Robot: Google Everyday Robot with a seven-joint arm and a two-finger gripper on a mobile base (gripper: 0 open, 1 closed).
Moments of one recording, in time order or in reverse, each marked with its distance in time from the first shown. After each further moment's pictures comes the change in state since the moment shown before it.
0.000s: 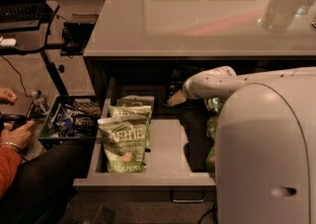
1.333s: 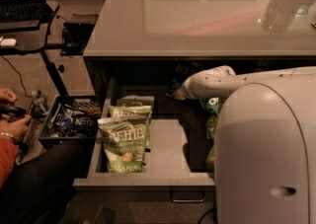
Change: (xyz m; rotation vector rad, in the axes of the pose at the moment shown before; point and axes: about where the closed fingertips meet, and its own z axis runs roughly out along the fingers) arm 0.000 0.000 0.000 0.000 0.000 0.000
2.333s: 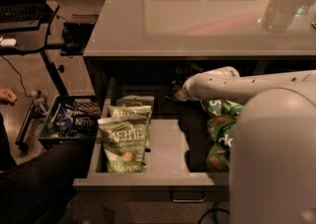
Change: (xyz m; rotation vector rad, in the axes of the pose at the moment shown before) arm -0.004 0.009 -0.020 -0.015 -0.019 -0.031
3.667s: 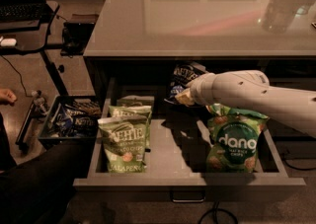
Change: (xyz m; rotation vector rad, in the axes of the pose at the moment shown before) arm -0.012 0.029 -0.110 -0.052 -0.113 -0.046
